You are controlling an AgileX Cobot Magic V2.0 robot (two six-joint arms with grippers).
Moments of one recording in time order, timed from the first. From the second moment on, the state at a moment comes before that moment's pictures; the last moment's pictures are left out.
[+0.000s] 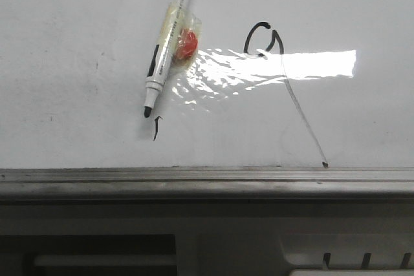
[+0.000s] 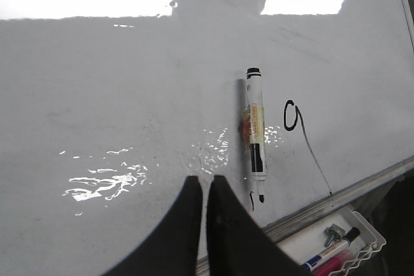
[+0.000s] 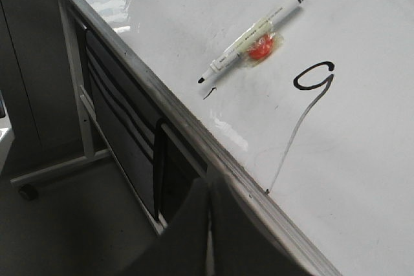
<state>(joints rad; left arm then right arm) -0.89 0.31 -0.55 0.43 0.58 -0.65 0.78 0.13 -0.38 0.16 0.58 -0.31</state>
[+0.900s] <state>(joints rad) -0.83 0.05 -0.11 1.24 0.37 -1.43 0.78 0.13 -0.38 0.16 0.58 -0.31</state>
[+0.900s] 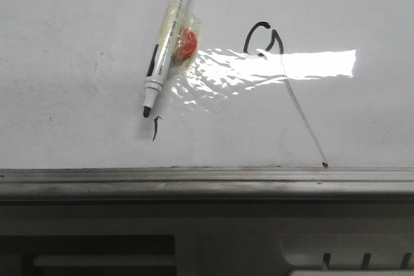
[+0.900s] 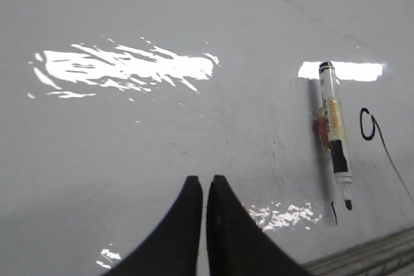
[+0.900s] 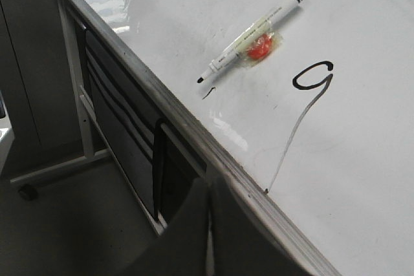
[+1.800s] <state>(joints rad) -0.28 -0.01 -0.01 1.76 0.29 -1.86 0.78 0.13 -0.38 0.16 0.58 -0.31</state>
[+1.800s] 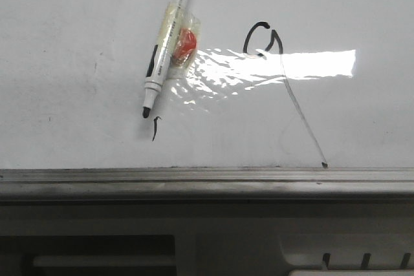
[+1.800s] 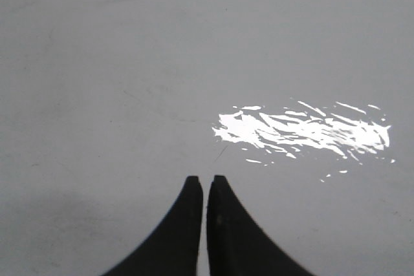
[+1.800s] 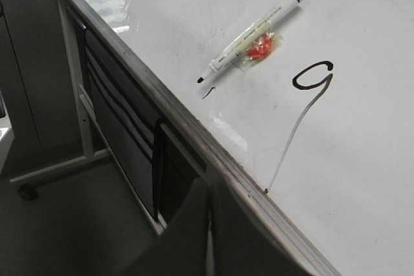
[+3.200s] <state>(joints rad) -0.28 -0.01 0.01 0.15 0.01 -0.19 0.78 0.13 -0.38 0.16 0.58 -0.32</state>
